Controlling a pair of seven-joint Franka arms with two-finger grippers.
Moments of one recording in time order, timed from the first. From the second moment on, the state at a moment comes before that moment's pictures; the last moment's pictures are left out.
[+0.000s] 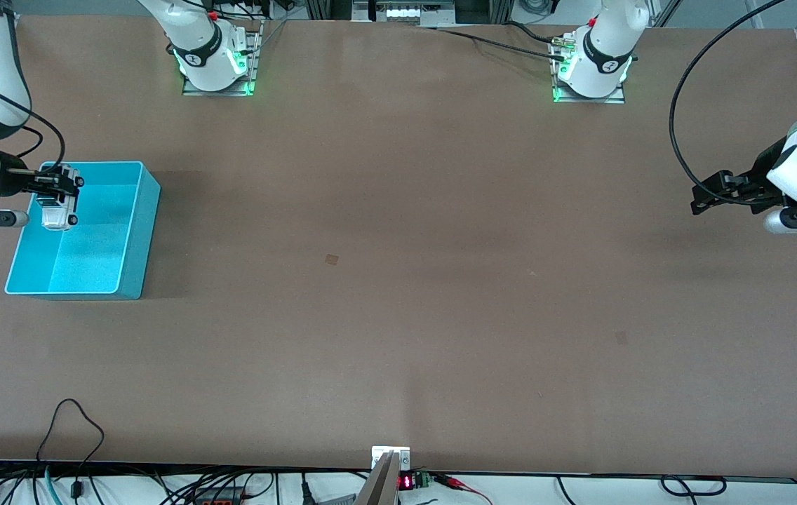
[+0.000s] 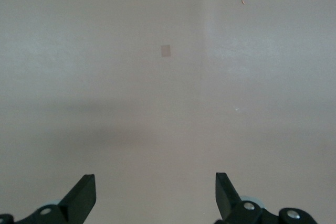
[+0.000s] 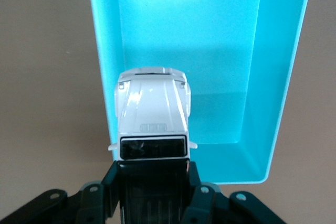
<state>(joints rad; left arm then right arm) 0.04 0.07 -0.06 -1.63 0.00 1.69 -0.05 -0.30 0.10 0.06 -2.01 -0.14 1.88 -0.19</state>
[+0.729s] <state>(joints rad) 0.04 0.07 -0.05 -1.63 0.00 1.69 -0.05 -0.38 0.26 0.06 -2.05 -0.23 2.10 -0.26</state>
